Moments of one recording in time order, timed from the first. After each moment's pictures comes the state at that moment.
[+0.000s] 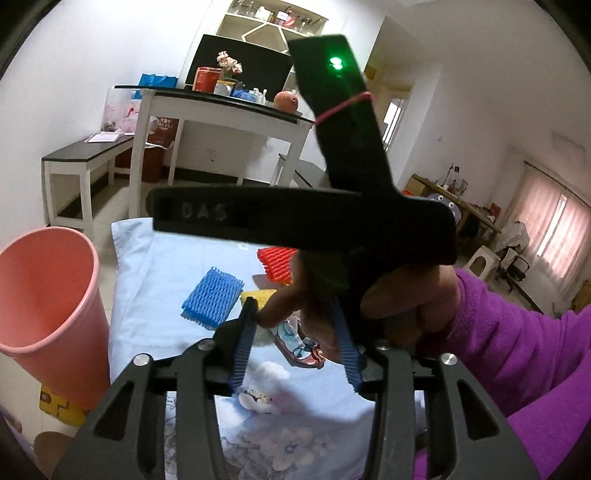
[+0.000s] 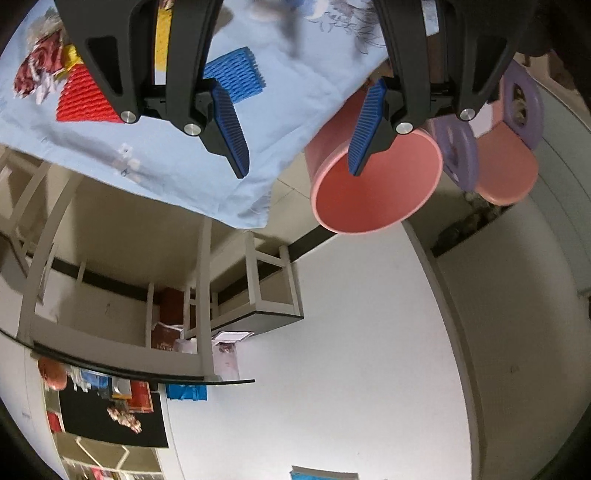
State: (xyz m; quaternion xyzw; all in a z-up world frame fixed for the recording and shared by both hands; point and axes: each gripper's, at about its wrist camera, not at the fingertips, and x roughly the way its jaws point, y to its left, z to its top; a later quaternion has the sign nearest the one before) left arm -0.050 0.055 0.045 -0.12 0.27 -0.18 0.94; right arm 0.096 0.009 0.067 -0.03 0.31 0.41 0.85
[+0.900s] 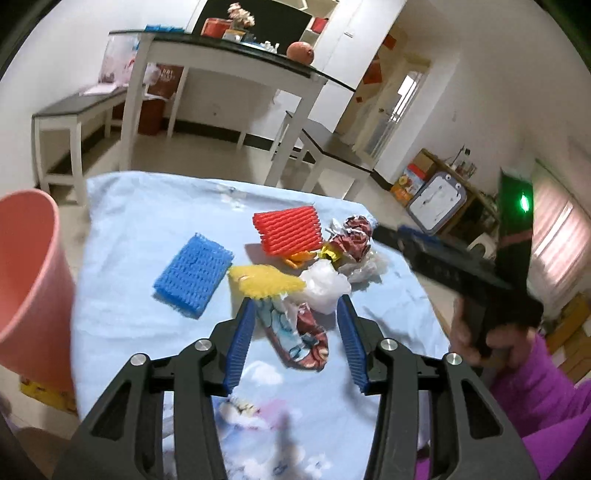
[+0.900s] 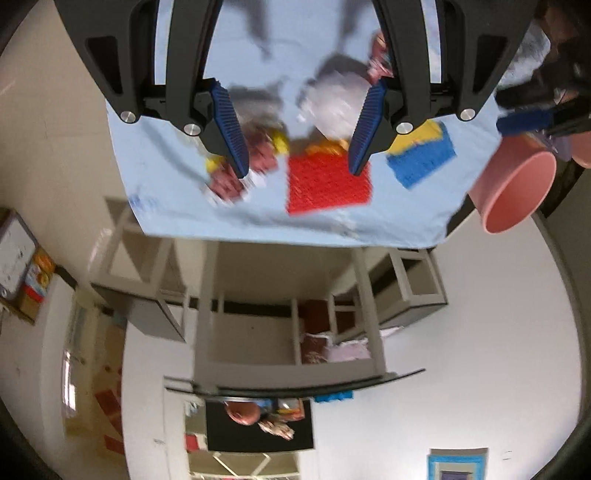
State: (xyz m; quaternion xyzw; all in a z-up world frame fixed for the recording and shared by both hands) left arm 0.013 0.040 0.013 -0.14 0.36 -0.19 0.90; right arm 0.093 -0.187 0.022 -0.01 0.33 0.15 0.93
